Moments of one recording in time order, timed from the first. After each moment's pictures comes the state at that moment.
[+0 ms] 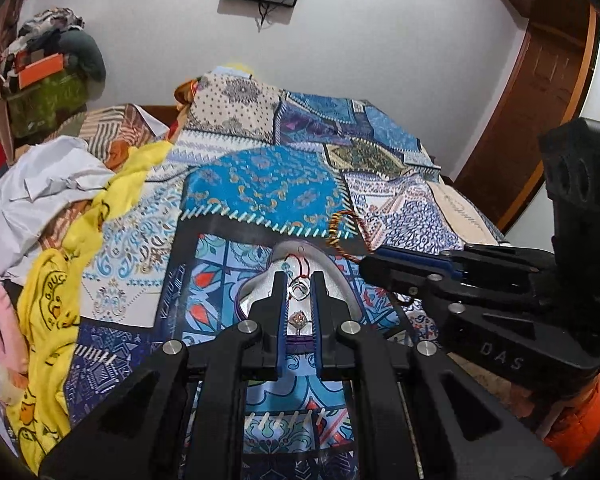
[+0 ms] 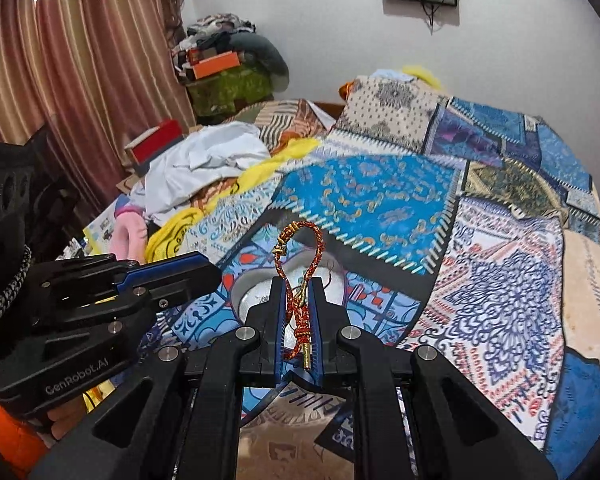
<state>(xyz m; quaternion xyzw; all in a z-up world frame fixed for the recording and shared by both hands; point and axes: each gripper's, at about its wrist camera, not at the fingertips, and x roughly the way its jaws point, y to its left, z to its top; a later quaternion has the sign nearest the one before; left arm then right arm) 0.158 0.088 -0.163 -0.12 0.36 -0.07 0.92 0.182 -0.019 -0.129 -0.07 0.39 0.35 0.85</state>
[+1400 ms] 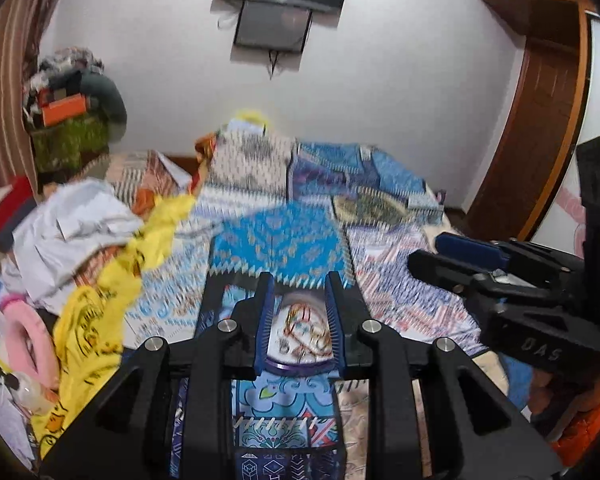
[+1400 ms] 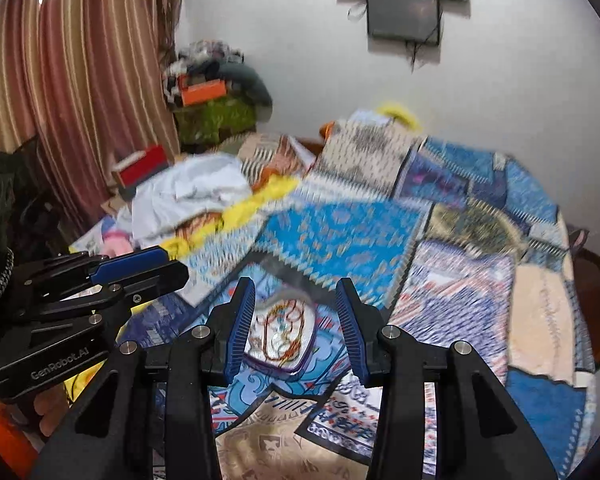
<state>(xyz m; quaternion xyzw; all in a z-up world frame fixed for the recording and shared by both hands) 0.114 0.082 -0.080 -0.09 0.28 -0.03 0.96 0.148 -0.043 -0.056 -0.08 0.30 0.31 0.90</state>
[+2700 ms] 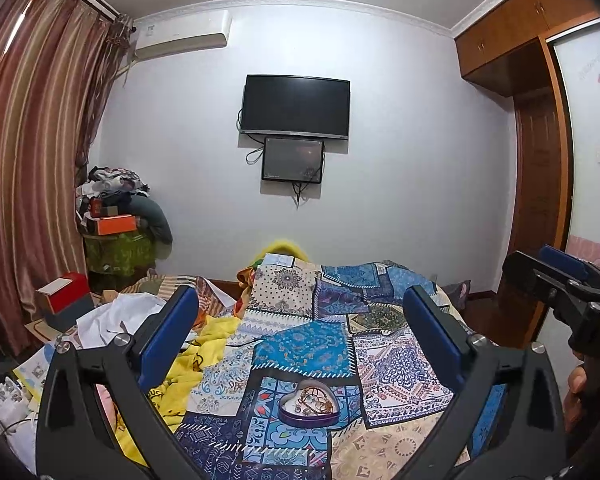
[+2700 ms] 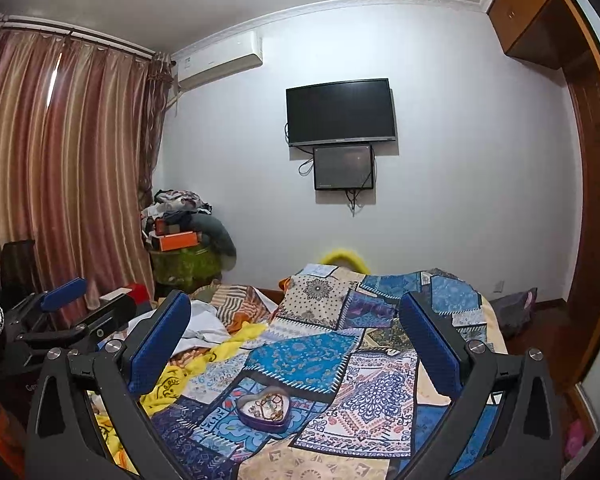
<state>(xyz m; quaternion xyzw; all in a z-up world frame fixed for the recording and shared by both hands) -0.021 0.043 0.022 -0.04 0.07 0.06 0.99 0.012 -0.120 0.041 0.00 0.07 0.23 0.97</state>
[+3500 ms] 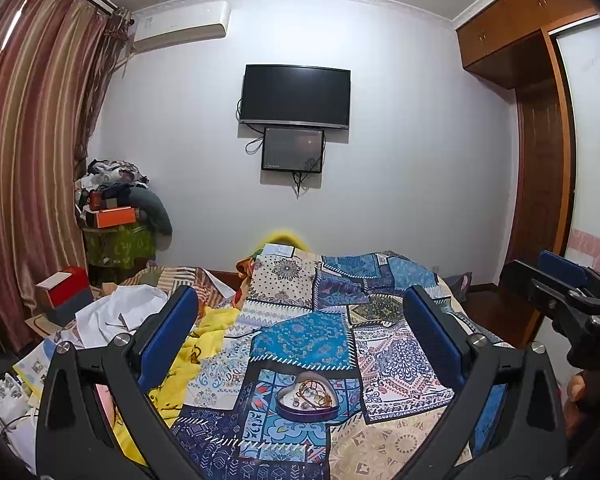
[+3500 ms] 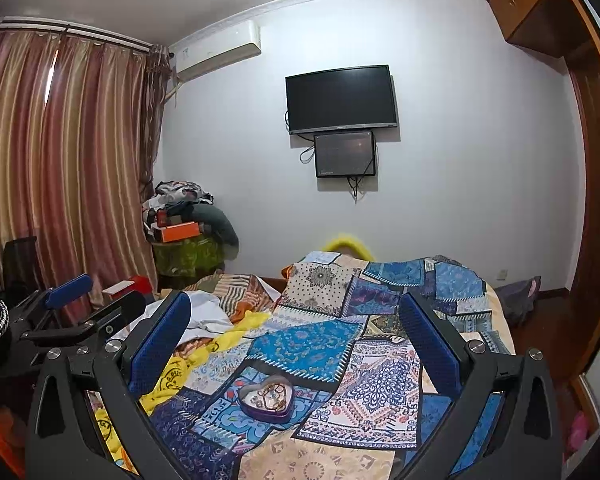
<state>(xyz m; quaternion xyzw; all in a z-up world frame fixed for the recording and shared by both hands) -0.012 0.044 0.015 -0.04 0.09 0.06 0.99 0.017 -0.120 0.038 0.01 0.10 0.24 0.97</state>
